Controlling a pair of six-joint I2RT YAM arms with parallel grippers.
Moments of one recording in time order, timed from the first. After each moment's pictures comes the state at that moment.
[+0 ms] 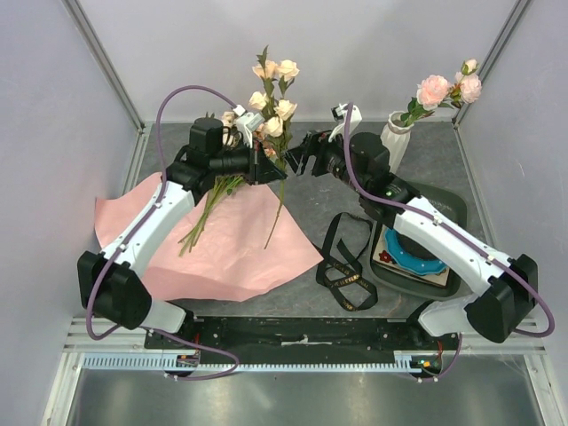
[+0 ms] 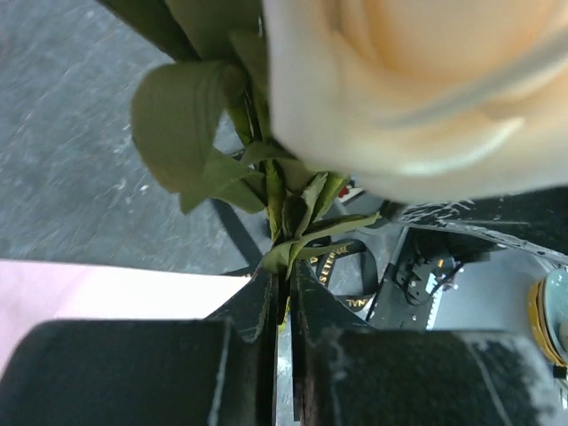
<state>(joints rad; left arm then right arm) -0.37 1.44 1.30 -0.31 0.75 -0.25 0.68 1.38 1.25 0.02 0.00 0.44</state>
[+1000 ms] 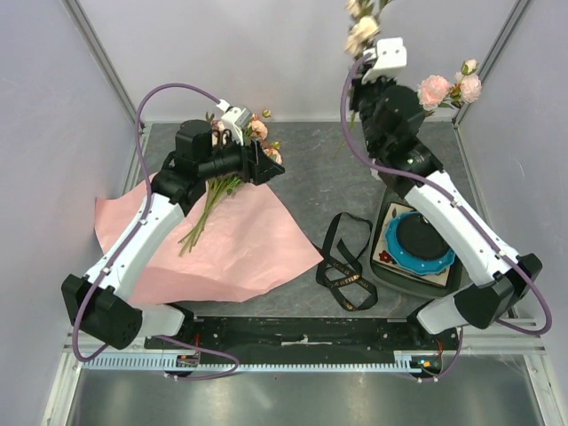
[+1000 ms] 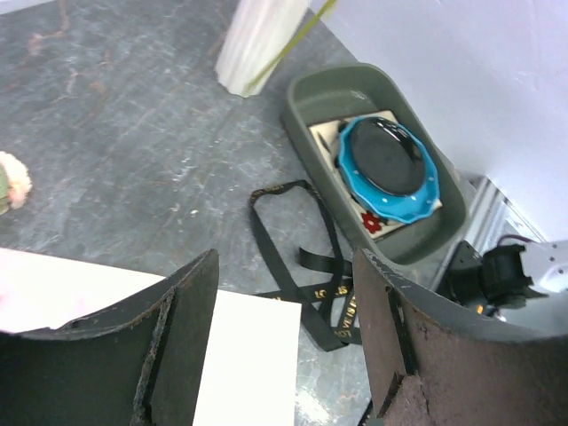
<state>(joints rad) -0.41 1.31 1.29 -0.28 0.60 -0.26 0.59 1.44 1.58 0.00 0.44 -0.06</state>
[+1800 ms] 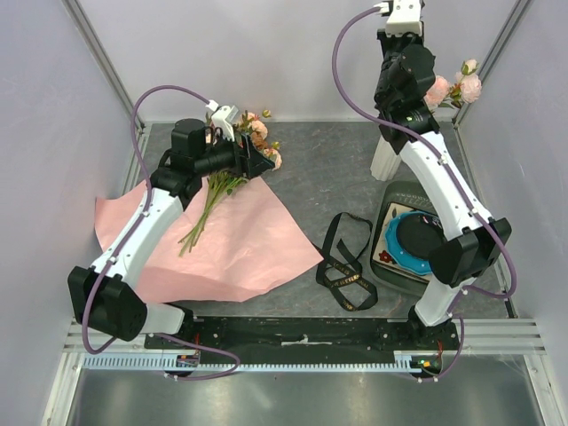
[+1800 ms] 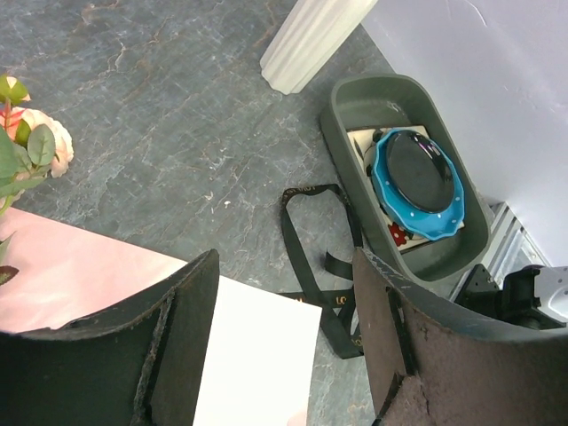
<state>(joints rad) -0.31 1.35 1.26 -0.25 0.58 -0.29 0.38 1.75 1.96 0.23 0.66 -0.53</state>
